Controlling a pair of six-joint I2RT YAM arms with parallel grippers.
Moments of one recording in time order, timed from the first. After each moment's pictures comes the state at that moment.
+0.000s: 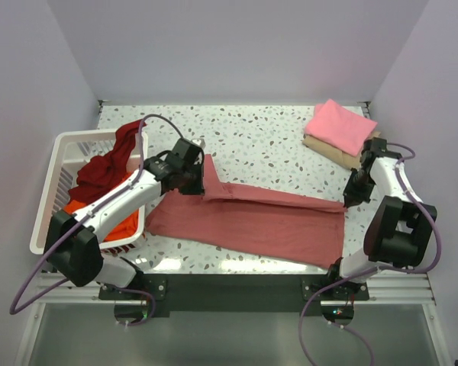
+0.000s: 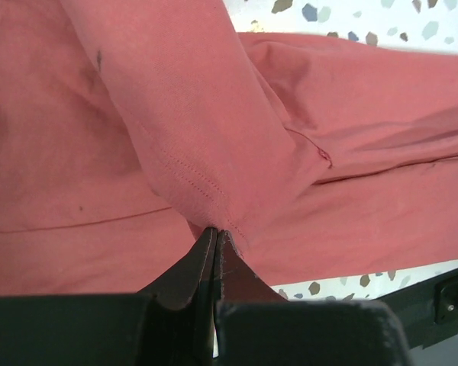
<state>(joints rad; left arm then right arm) -0.58 1.43 1.13 -0.68 0.00 -0.54 -0.28 1.54 1.11 -0.97 0.05 0.24</state>
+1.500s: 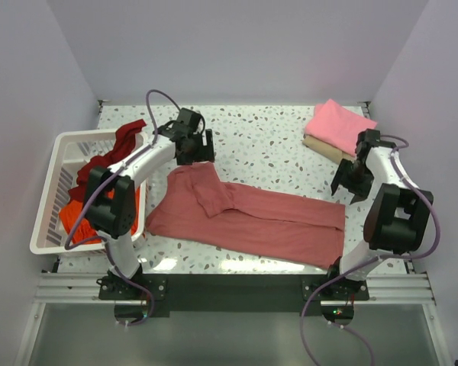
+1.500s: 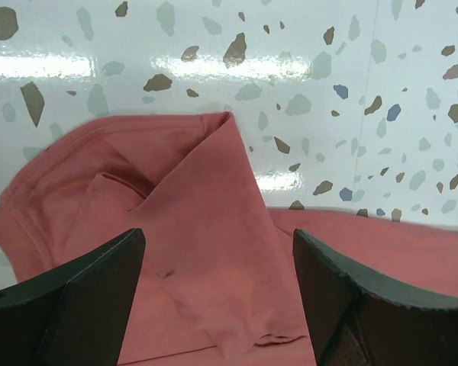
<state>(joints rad) -0.41 1.83 1.47 -0.62 -0.03 -0.49 -0.23 1.63 1.23 -1.01 0.04 0.27</state>
